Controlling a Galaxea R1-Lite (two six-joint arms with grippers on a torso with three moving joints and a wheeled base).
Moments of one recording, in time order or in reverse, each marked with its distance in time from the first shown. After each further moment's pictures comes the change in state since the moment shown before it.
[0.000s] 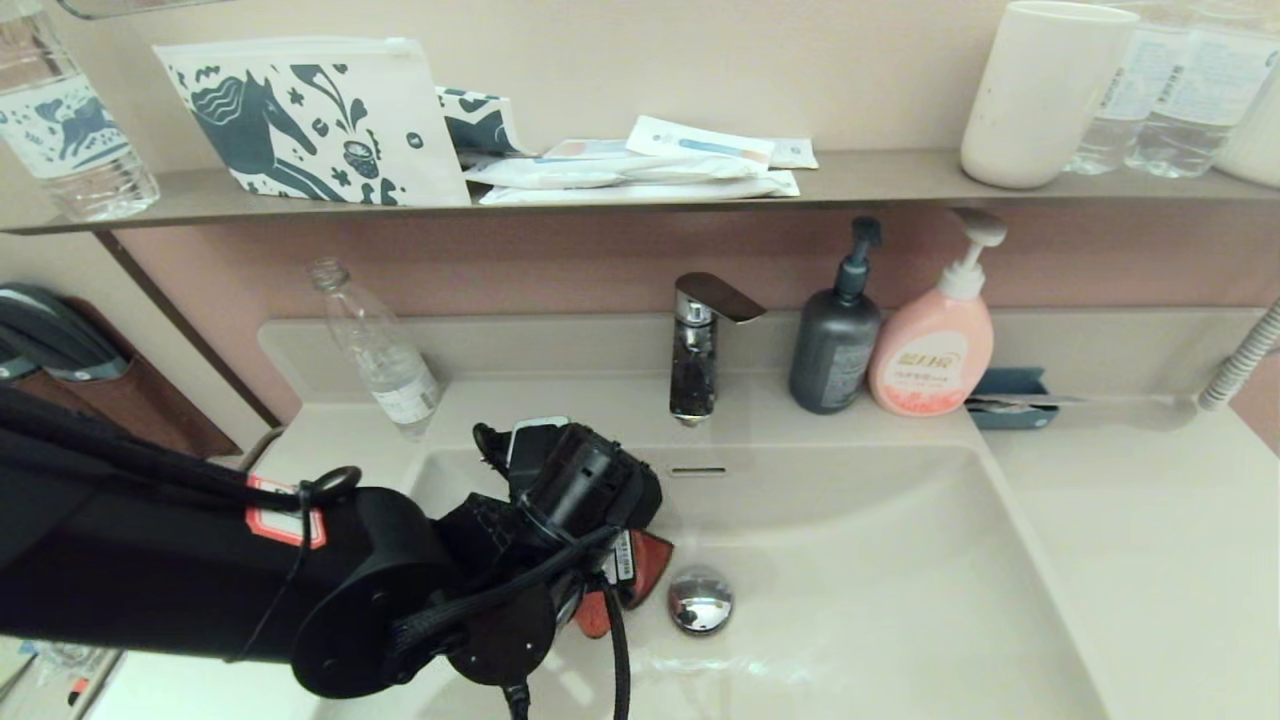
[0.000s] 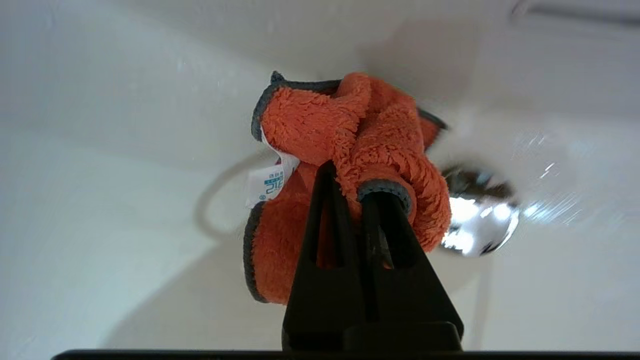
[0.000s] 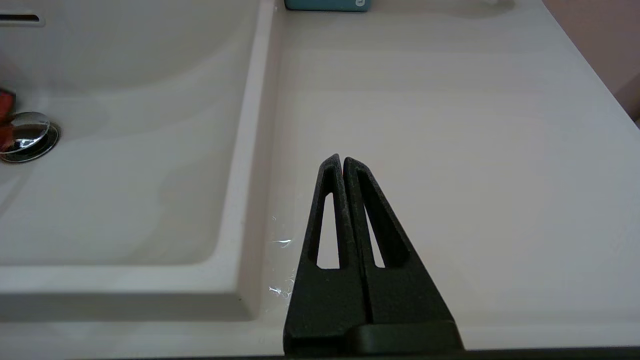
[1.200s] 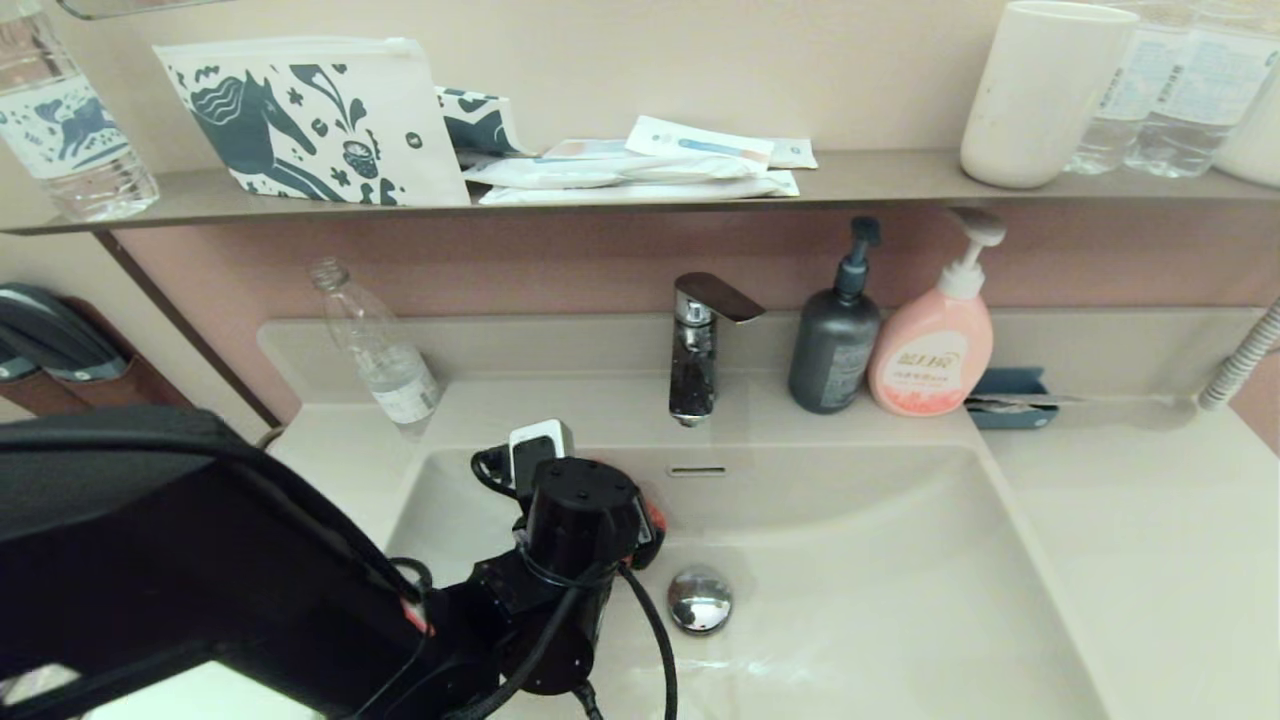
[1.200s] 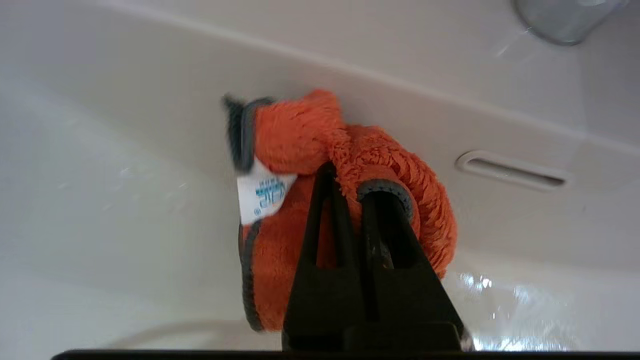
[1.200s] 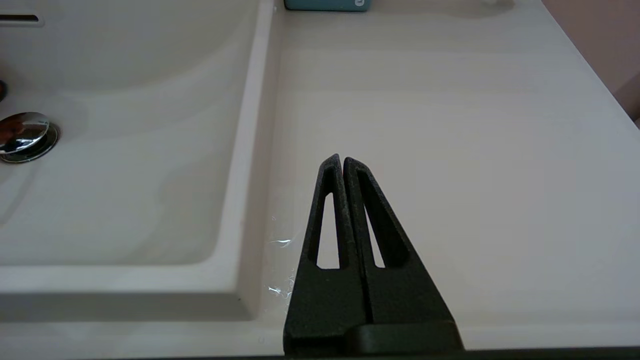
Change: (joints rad) left arm 0.028 0.186 0.217 -0.859 0.125 0.154; right arm 0.000 0.000 0.000 0.000 0.000 0.000
